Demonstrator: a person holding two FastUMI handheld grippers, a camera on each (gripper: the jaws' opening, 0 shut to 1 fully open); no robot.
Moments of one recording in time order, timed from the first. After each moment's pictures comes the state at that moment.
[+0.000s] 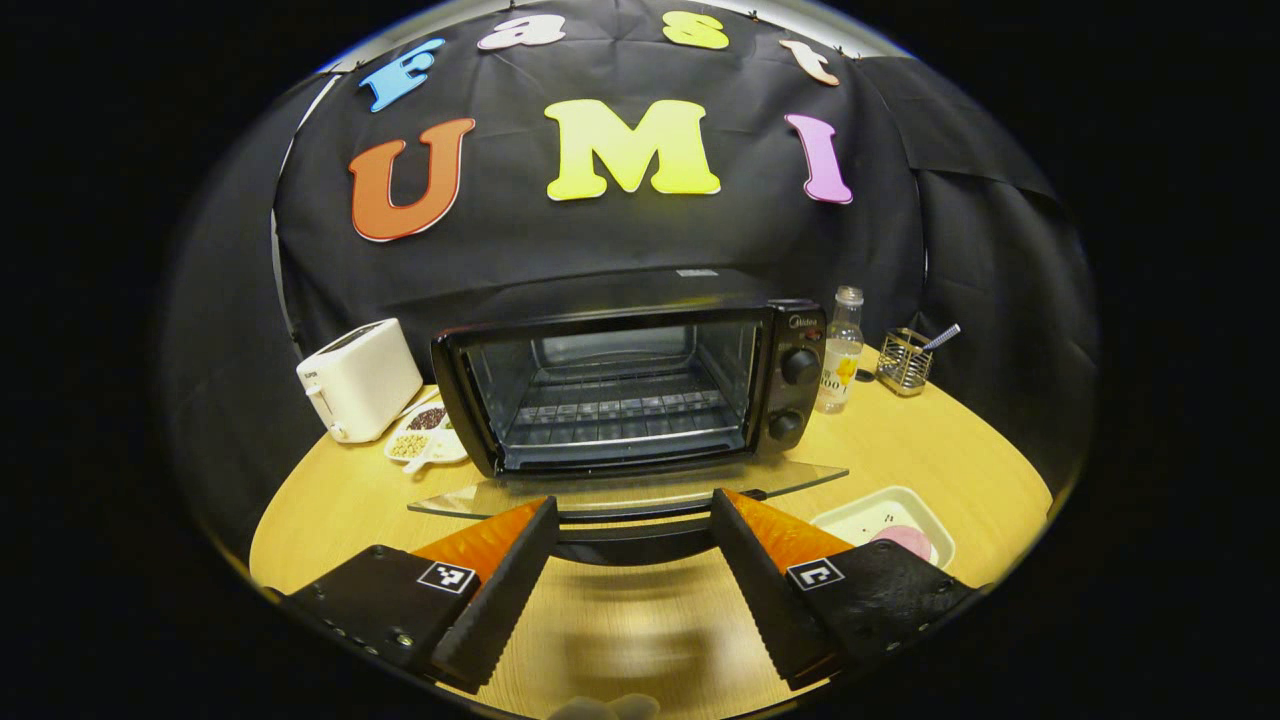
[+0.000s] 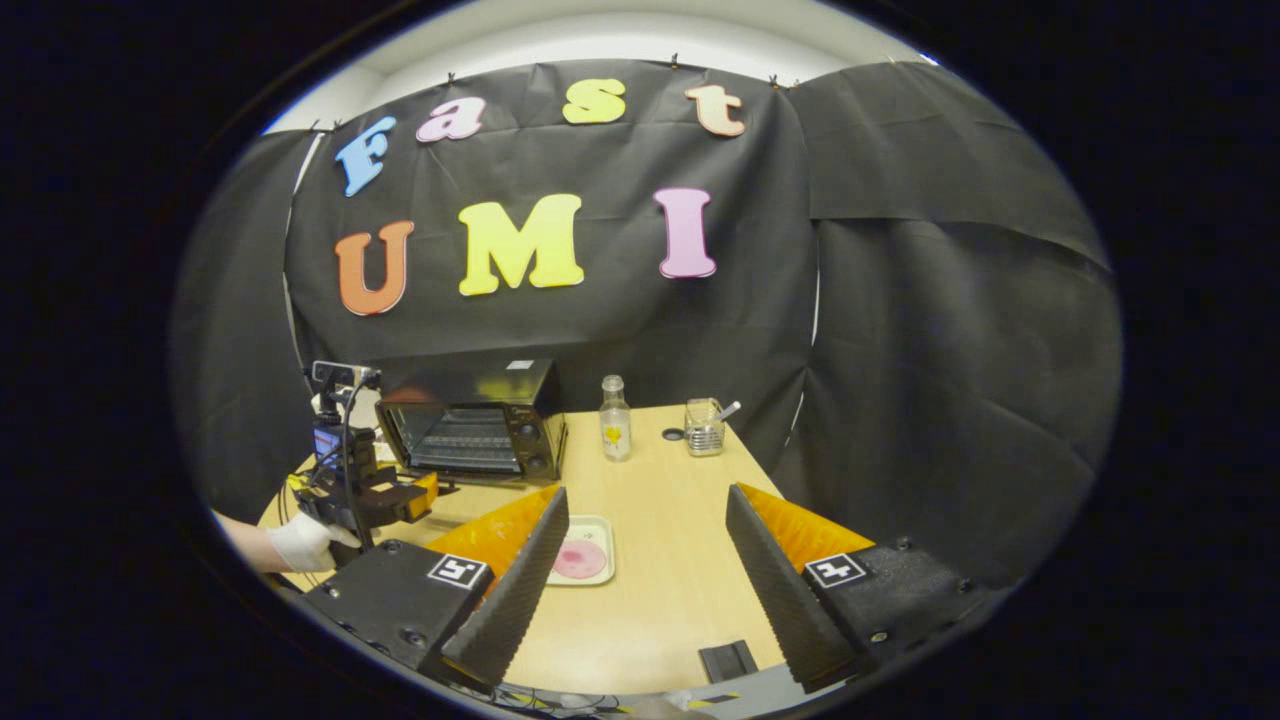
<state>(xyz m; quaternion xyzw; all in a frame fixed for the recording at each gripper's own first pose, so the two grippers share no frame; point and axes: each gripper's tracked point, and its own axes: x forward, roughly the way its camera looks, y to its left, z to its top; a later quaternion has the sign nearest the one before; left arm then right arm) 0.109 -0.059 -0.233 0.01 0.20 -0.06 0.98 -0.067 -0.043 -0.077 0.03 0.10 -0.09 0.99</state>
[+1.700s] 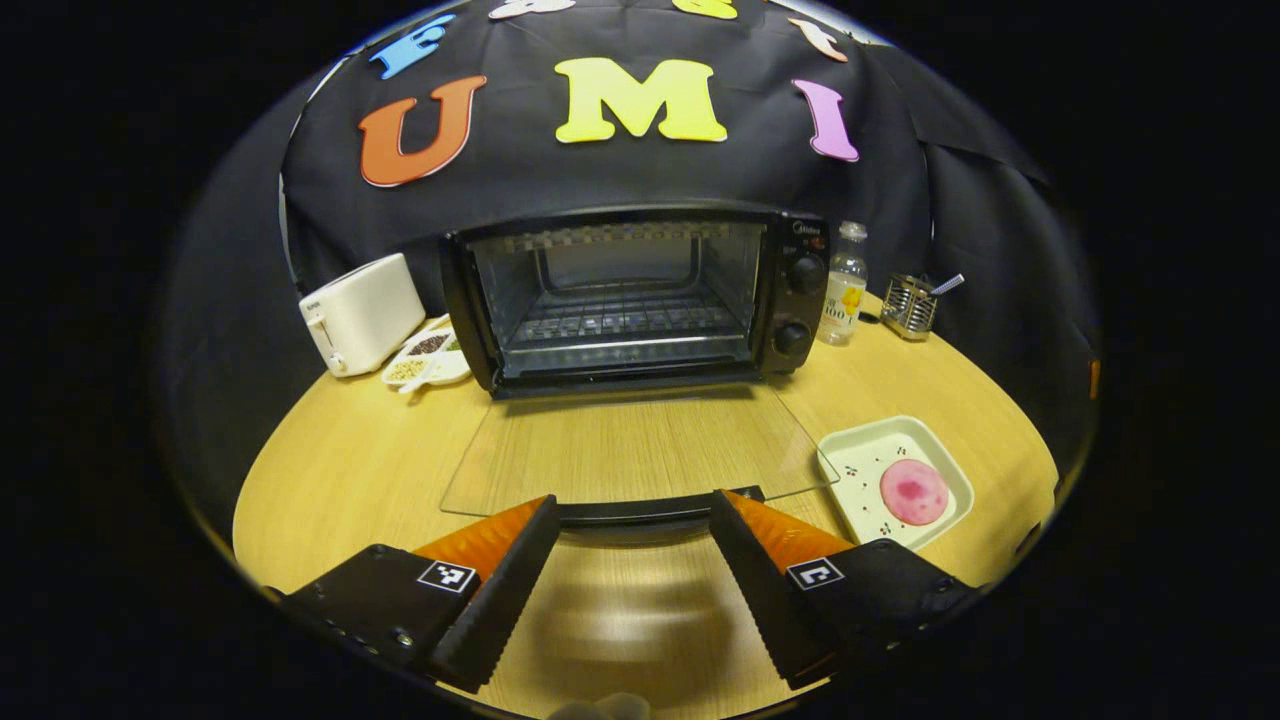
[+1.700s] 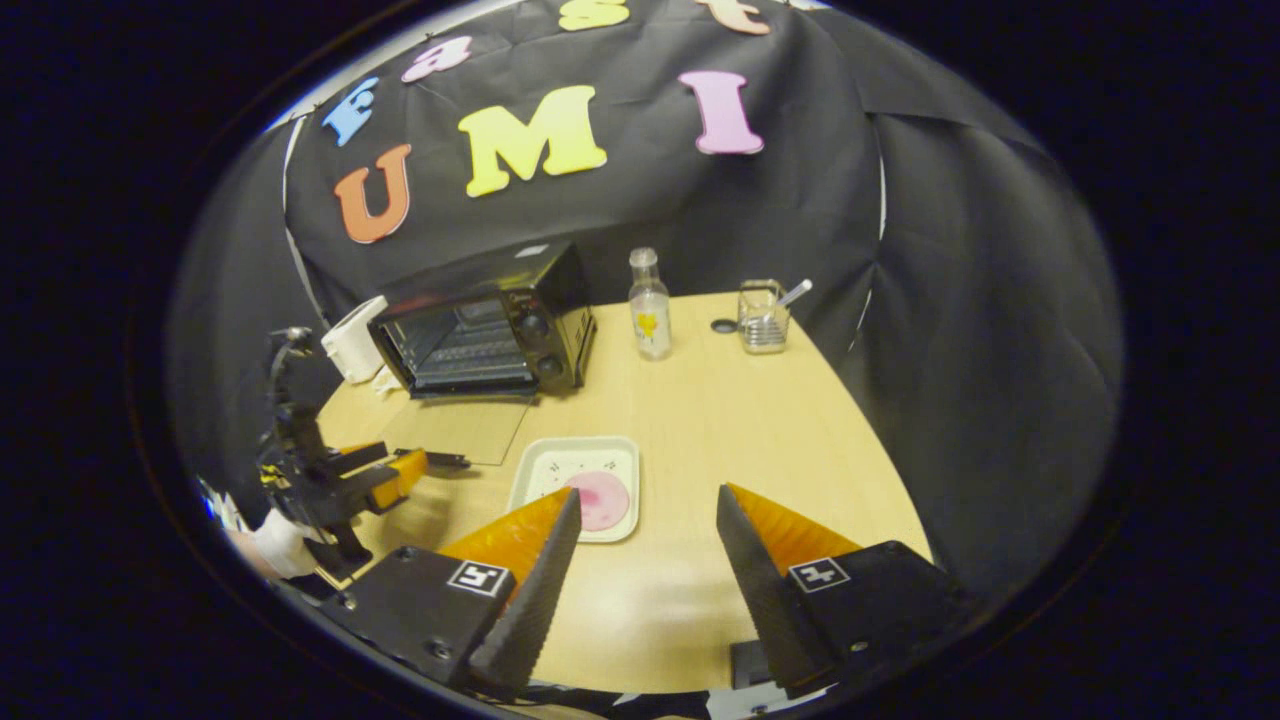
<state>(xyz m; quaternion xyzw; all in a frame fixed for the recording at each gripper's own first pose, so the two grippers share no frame) 0.066 -0.046 -0.263 0.00 0.24 -0.05 0.97 0.034 -0.041 -0.211 0.07 0.28 0.01 0.96</state>
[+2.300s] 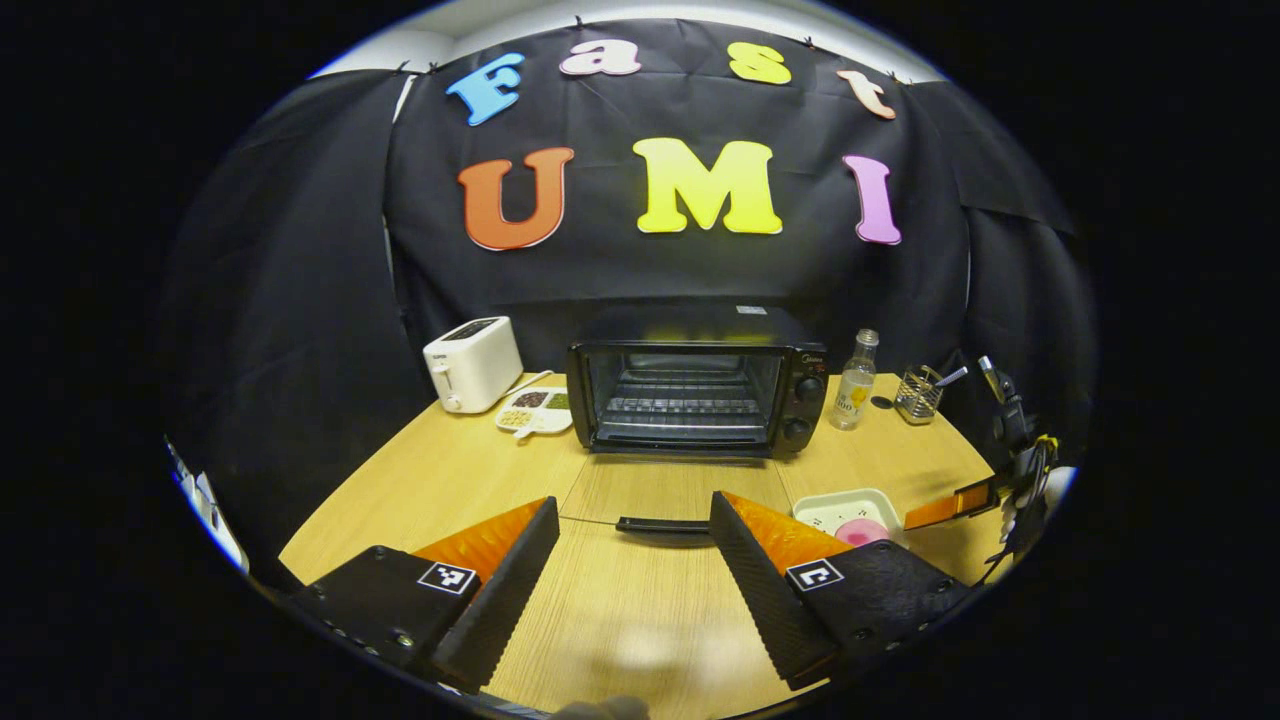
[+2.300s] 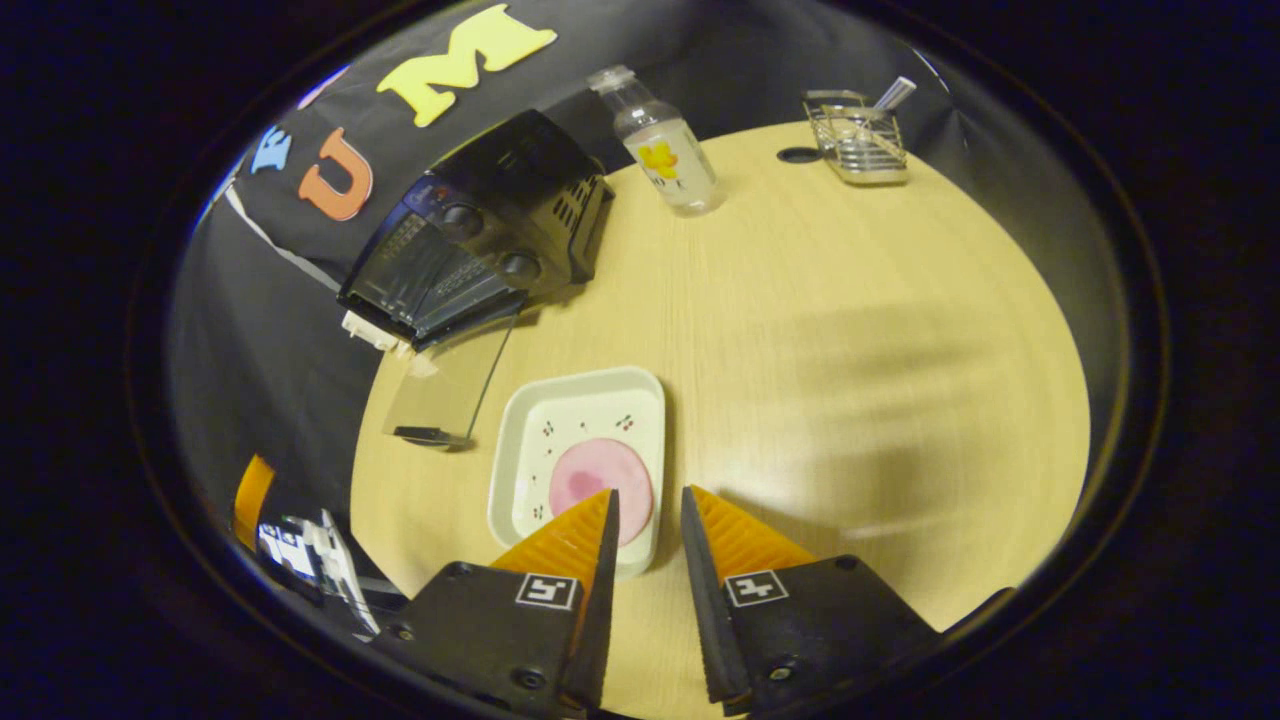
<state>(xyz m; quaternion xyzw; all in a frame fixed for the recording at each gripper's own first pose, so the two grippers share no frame) -0.026 -0.019 -0.153 -0.03 0.19 0.08 0.98 0.136 -0.021 -0.320 0.20 0.46 0.14 0.85</state>
